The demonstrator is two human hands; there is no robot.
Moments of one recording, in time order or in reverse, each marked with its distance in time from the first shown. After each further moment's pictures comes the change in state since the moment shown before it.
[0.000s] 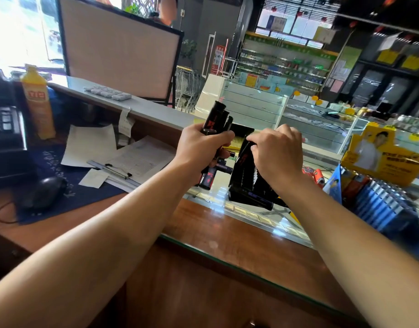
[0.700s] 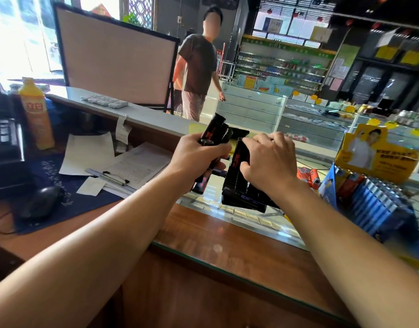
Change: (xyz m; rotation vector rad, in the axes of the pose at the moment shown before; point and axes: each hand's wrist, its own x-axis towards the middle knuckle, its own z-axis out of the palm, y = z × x) left_hand -0.004 -0.003 0.002 0.103 -0.122 -0.008; right_hand -0.010 0.003 -0.008 -0.051 -0.214 -0.005
